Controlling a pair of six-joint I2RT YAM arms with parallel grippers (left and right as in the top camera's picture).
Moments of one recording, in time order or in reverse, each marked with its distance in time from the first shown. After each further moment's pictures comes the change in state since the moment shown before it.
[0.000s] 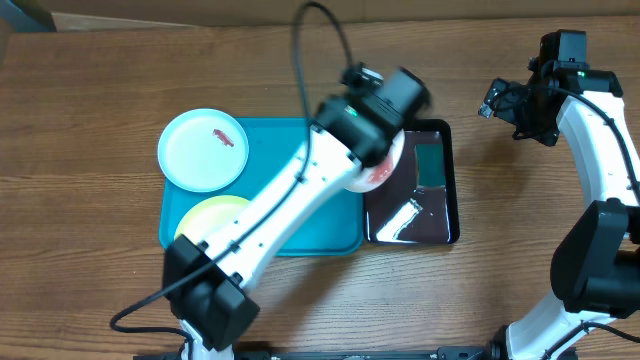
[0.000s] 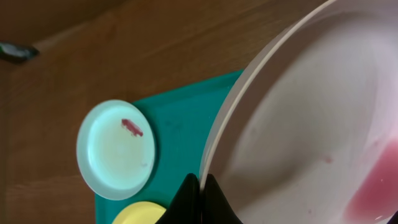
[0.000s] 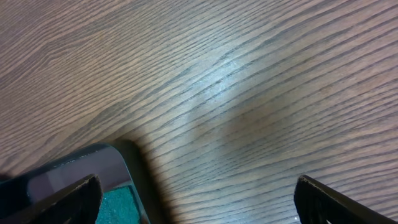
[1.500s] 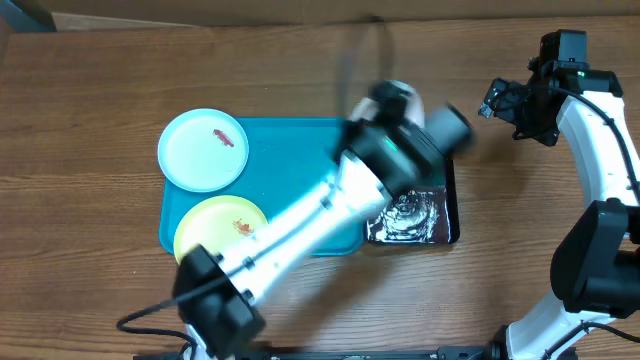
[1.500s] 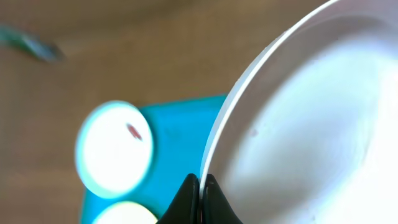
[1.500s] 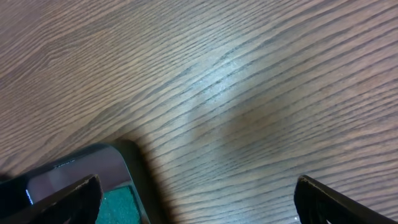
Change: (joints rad) left arm -0.066 0.000 0.001 0.000 -0.111 -0.208; right arm 0.000 0.000 0.000 0.001 0.000 0.000
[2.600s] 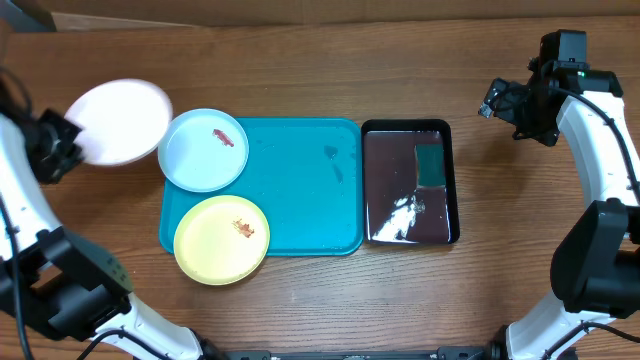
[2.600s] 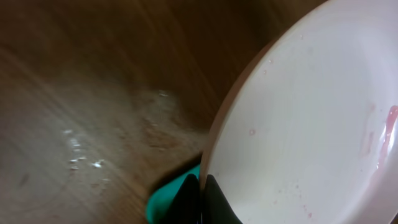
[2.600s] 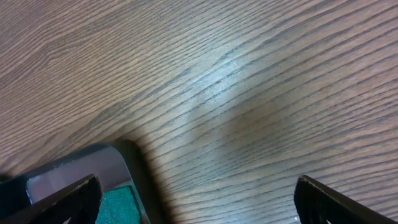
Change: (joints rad) left arm 1.475 0.008 0.000 -0.105 0.873 0.139; right arm 0.000 0.000 0.000 0.000 0.000 0.000
